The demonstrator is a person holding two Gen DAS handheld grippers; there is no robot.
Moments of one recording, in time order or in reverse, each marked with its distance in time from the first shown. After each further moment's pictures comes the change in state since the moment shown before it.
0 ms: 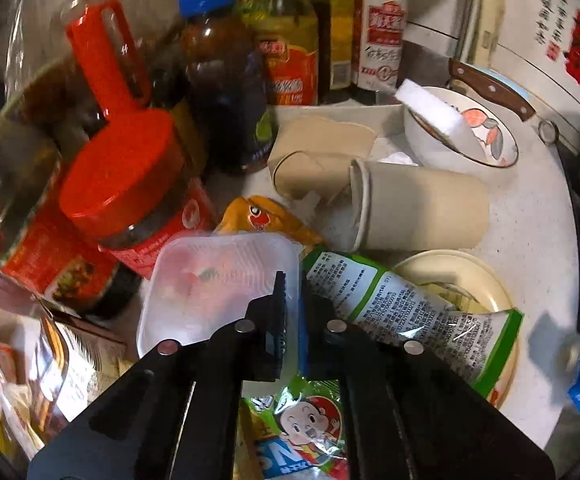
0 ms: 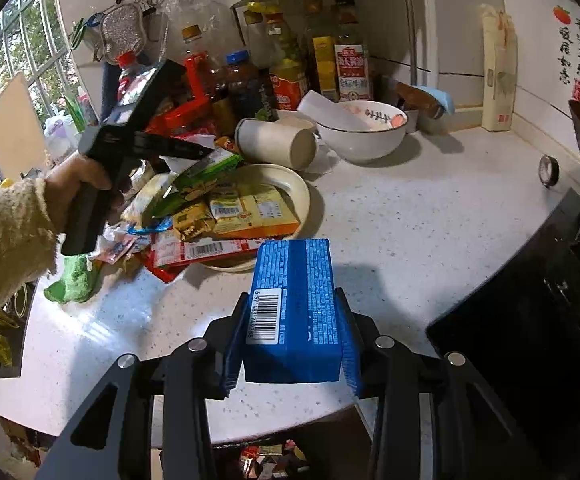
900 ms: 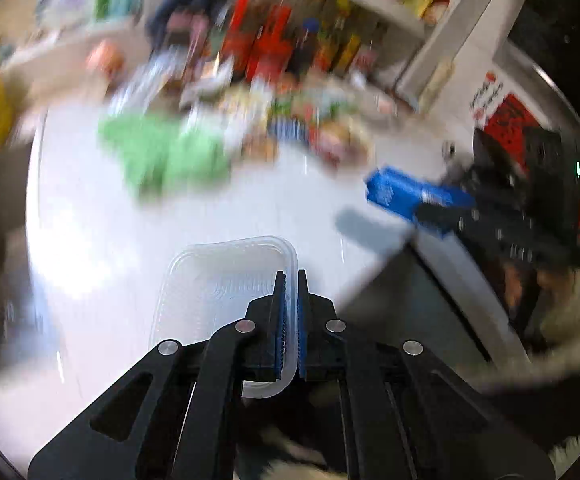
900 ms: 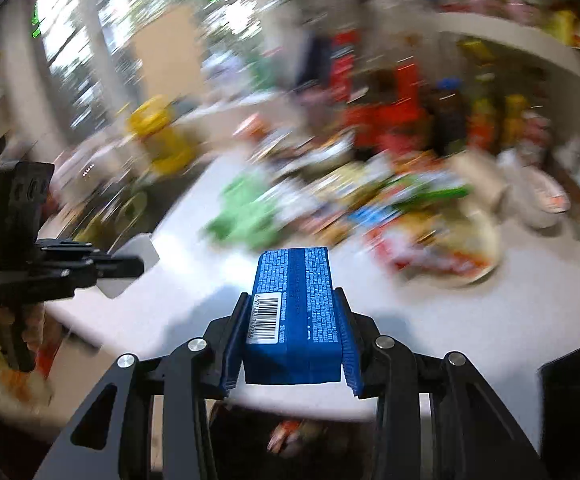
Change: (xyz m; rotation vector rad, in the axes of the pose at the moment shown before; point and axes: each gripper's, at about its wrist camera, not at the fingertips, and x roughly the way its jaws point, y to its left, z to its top) left arm -0.287 -0.009 -0.337 -0.444 -0.039 -0.205; right arm -0.069 0.148 -0.042 -0.400 0.143 0.418
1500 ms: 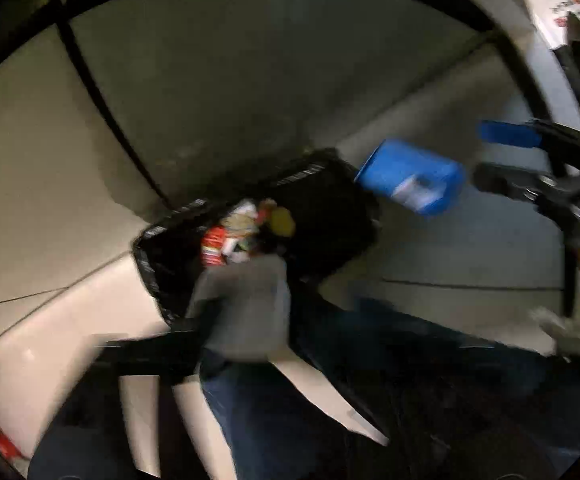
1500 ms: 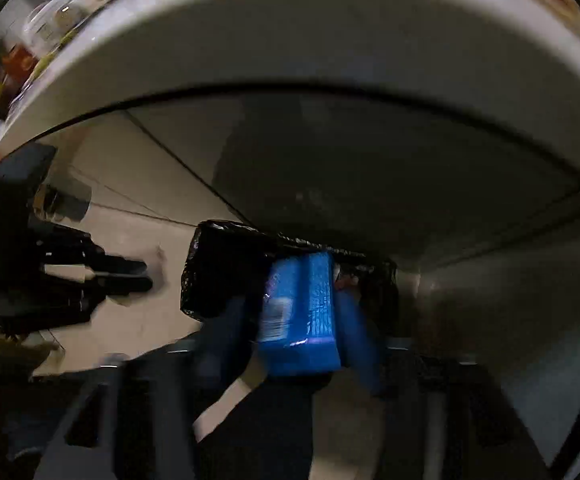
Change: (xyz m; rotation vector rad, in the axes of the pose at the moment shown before) left arm 0.202 0.043 -0.184 -0.151 0.378 0.091; right arm 0.160 -0.010 -0.178 0.045 0.476 -0.107
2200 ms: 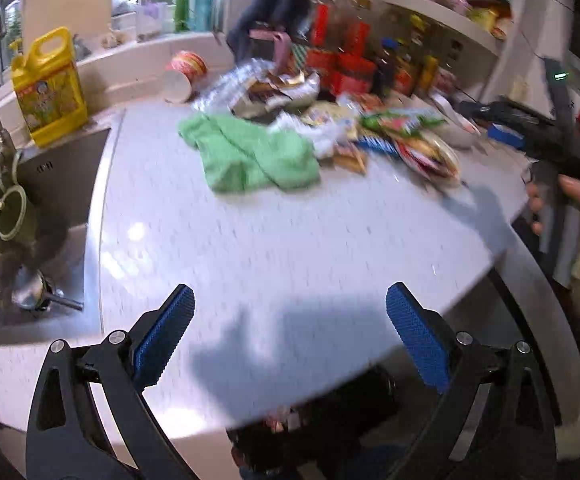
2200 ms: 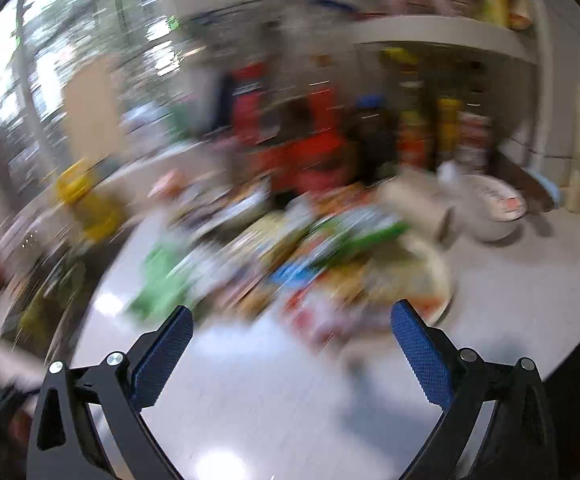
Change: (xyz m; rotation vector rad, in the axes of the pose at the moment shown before) left arm -0.223 -0.032 0.110 0.005 -0.578 0.205; right arm -0.212 -0.119 0.185 0.350 -0.700 -0.102
